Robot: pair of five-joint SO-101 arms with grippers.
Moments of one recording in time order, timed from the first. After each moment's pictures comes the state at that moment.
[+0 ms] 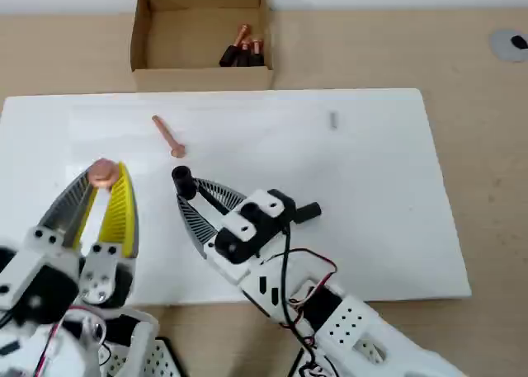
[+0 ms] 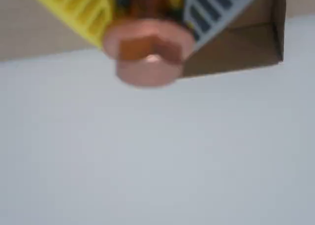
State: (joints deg) left arm 12.0 -104.2 48.4 53.2 -11.6; right arm -51.3 -69.9 96.8 -18.9 -14.4
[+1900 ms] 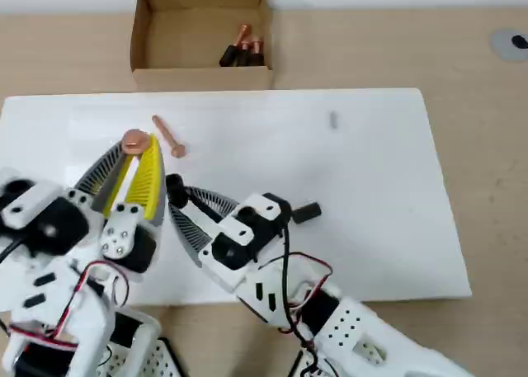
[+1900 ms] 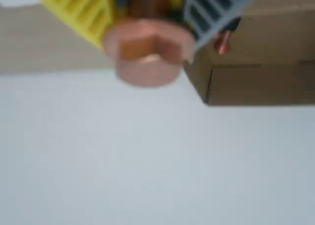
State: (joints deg) left arm 16.1 -96.0 51.4 44.5 -1.3; right arm -54.3 -69.9 96.8 -19.1 -15.5
